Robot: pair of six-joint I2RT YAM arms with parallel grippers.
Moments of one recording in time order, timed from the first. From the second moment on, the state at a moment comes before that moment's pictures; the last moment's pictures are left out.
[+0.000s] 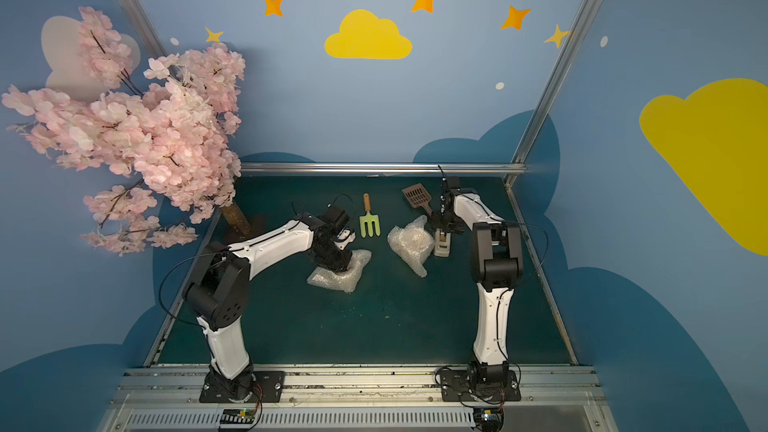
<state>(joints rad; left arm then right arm) -0.55 1.88 1.38 -0.89 0.20 -0.21 0.14 2.16 1.68 -0.82 0.02 0.21</state>
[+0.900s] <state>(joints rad) -0.55 1.88 1.38 -0.89 0.20 -0.22 0.03 1.76 1.21 -0.64 -0.34 0.28</state>
